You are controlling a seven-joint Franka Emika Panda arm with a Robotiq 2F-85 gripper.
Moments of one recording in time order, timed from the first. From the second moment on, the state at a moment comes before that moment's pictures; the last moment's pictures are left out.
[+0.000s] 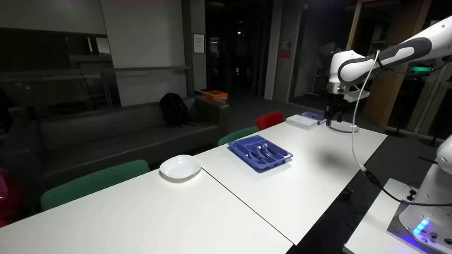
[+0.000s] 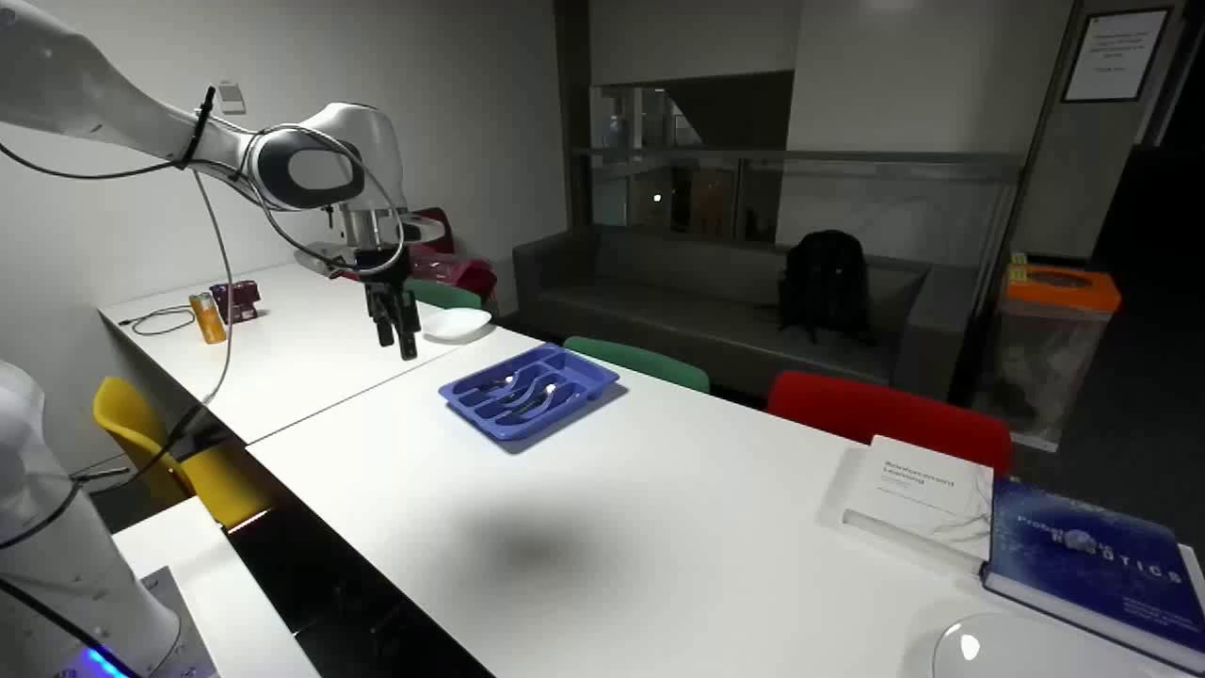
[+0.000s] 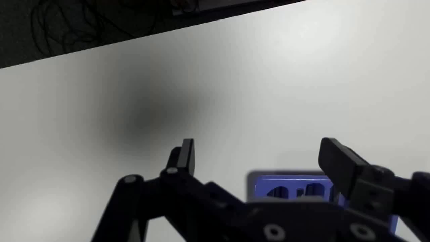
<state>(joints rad) -0.09 -0.33 -0.02 -2.40 -0.10 2.01 0.08</state>
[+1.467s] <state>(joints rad) -0.04 0.02 0.03 -2.10 -0.11 2.22 0.19</state>
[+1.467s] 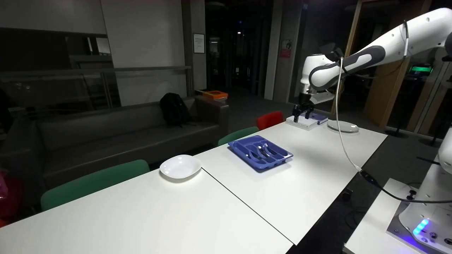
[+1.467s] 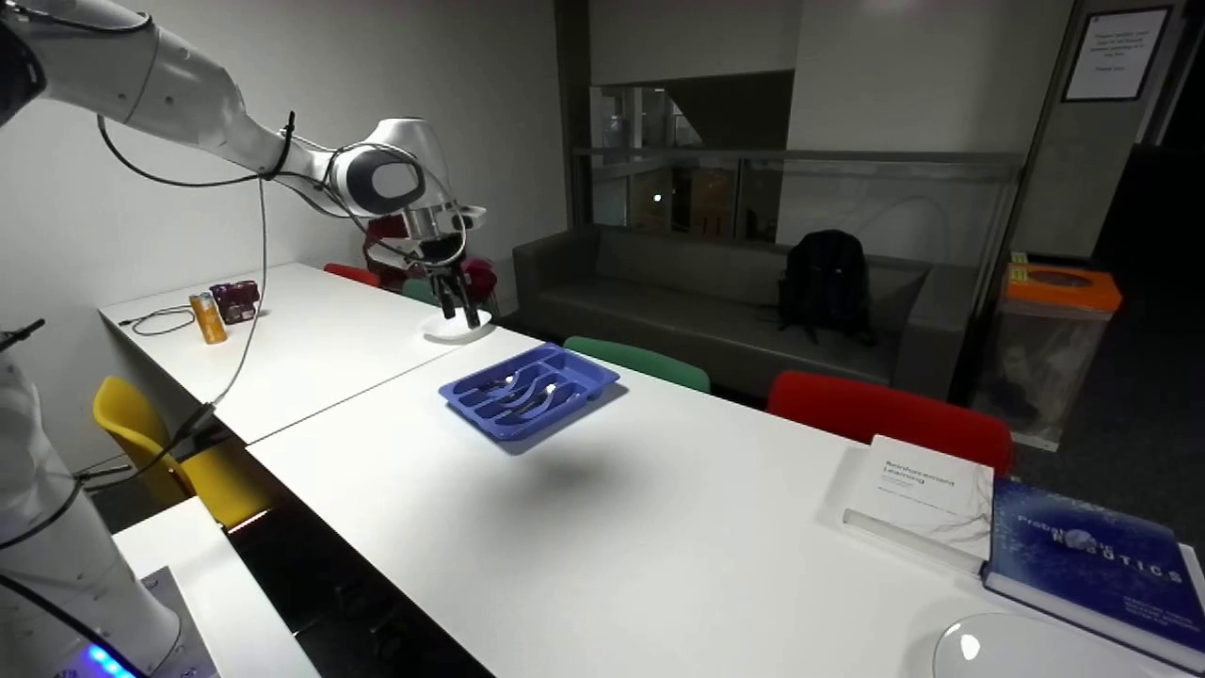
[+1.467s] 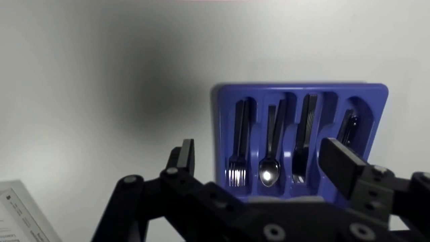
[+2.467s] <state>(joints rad) 0.02 0.28 0.02 -1.75 -0.21 2.11 0.28</state>
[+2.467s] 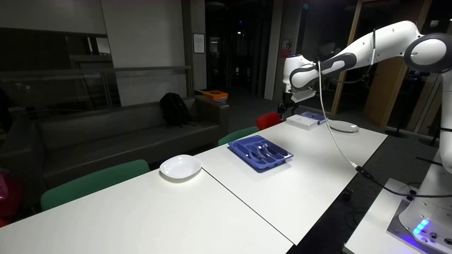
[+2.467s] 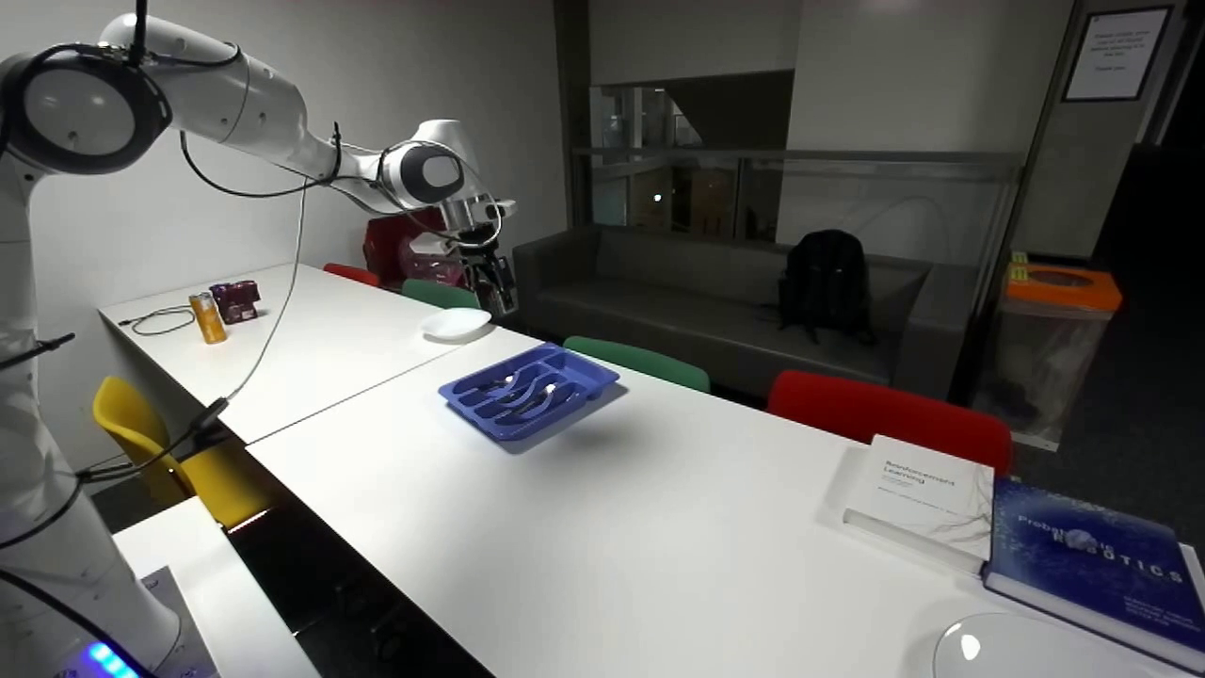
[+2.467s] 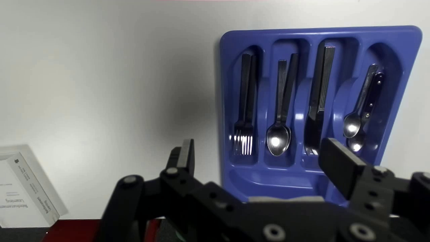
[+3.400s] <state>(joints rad) 0.26 0.64 0.00 -1.37 -0.38 1.82 0.42</state>
